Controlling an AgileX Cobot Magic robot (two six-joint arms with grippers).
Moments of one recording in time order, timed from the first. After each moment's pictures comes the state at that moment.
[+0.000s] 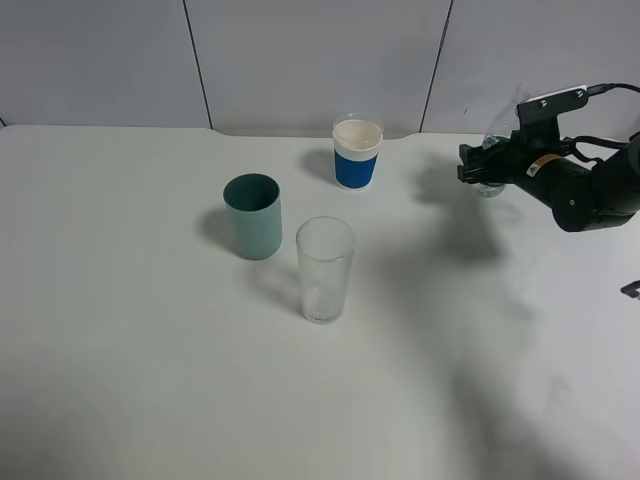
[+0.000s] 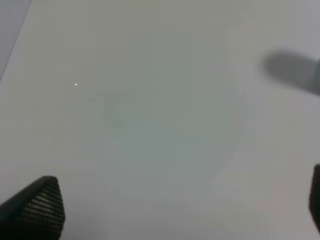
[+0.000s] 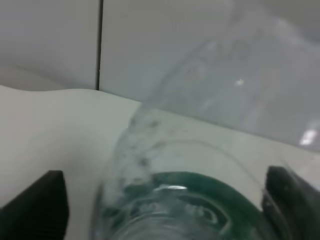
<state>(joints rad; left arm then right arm) 0.12 -0.01 -0.51 -0.07 1.06 0.12 -0.02 2.16 -0.89 -0.14 -0.92 -0.19</state>
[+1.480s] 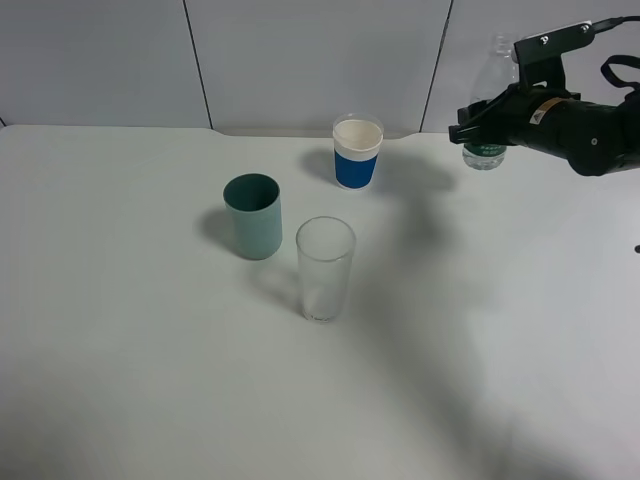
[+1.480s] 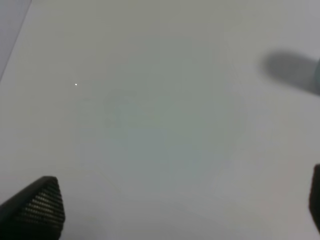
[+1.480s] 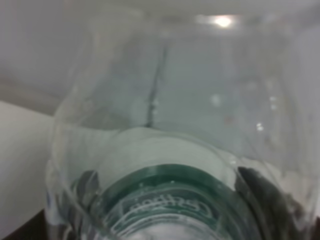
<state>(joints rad) 0.12 -0.01 -0.51 -0.07 1.06 0.12 0.10 1.86 -0.88 -0.10 -0.53 -0.15</state>
